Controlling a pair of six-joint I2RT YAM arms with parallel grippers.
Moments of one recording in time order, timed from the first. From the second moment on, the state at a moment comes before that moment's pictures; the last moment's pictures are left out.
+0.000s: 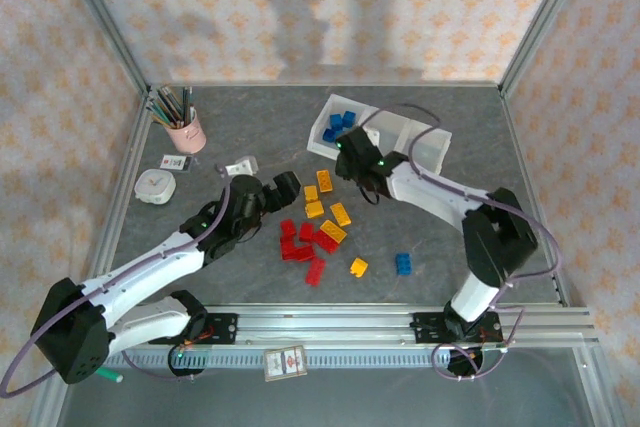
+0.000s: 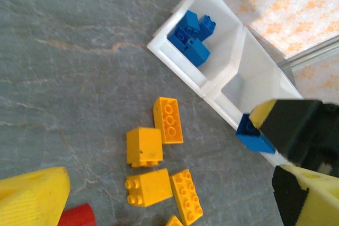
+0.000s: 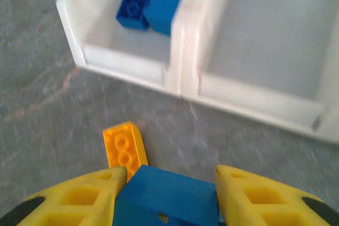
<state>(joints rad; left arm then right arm) -0.61 1.06 0.63 -0.09 -0.23 -0.91 0.66 1.71 1.24 -0.42 0.28 0.70</state>
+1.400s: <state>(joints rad) -0.47 1.13 0.69 -0.10 -0.06 -0.83 0.55 1.83 1.52 -0.40 0.23 0.52</state>
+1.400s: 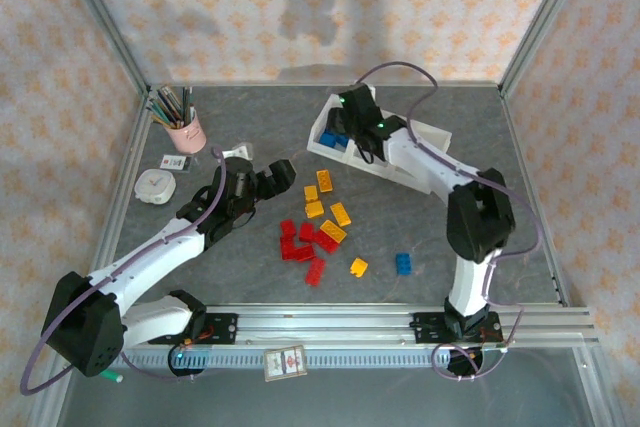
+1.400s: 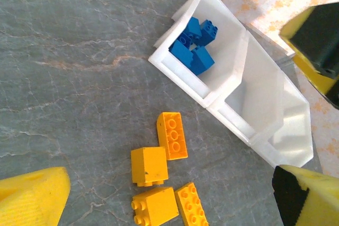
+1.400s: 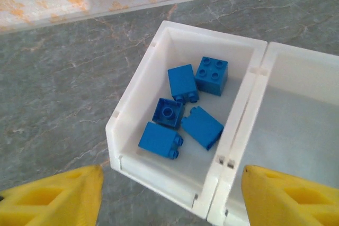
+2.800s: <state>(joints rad) -0.81 1.09 0.53 0.00 -0.16 -1.02 0.87 1.25 0.60 -0.78 0.19 1.14</state>
